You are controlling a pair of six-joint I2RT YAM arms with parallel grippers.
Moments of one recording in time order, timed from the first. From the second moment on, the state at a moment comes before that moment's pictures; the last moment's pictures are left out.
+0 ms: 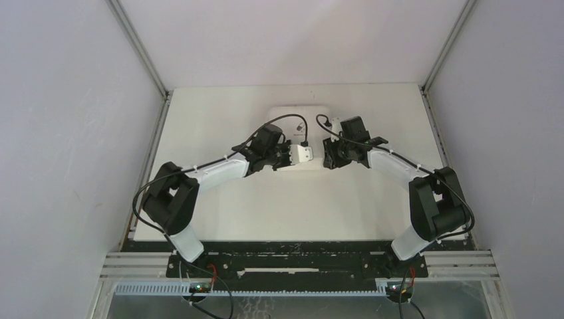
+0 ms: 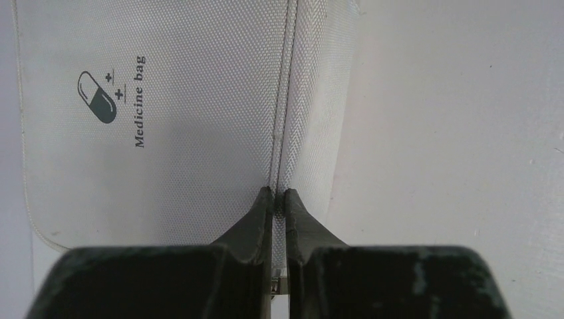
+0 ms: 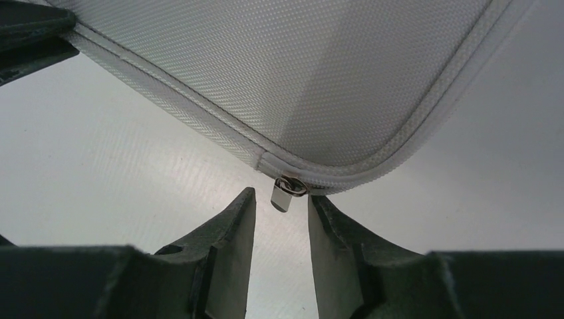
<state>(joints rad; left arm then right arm) -0.67 1.70 1.09 -0.12 0.27 0.82 0.36 1.59 1.02 -0.36 -0.29 0.04</state>
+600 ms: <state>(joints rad) -0.72 1.69 1.09 -0.13 0.25 0.66 0.30 1.58 1.03 -0.38 -0.28 0.03</state>
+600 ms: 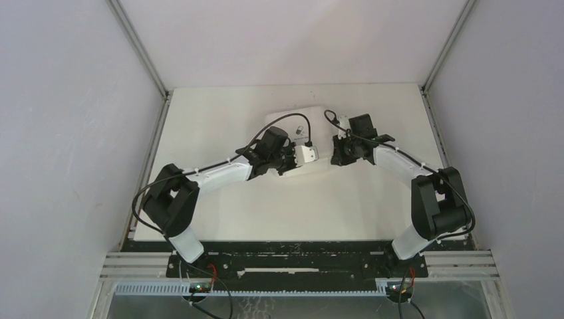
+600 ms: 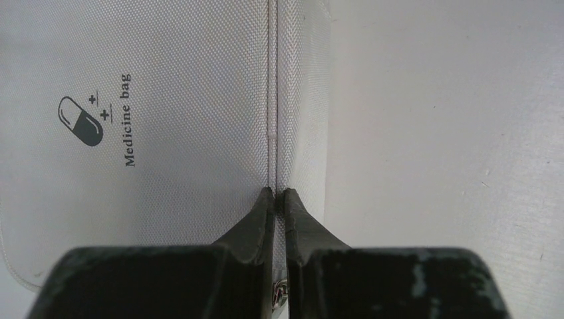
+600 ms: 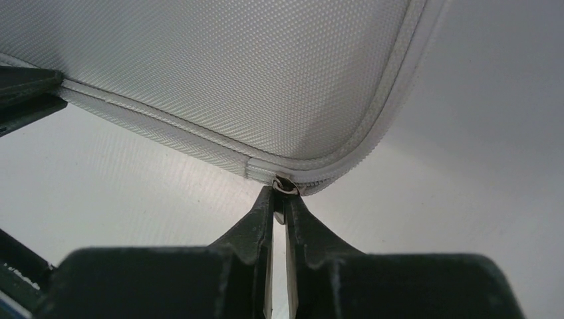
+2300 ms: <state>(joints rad) -0.72 1.68 1.09 -0.12 0.29 0.35 0.40 1.49 0.97 -0.34 -0.13 -0.02</state>
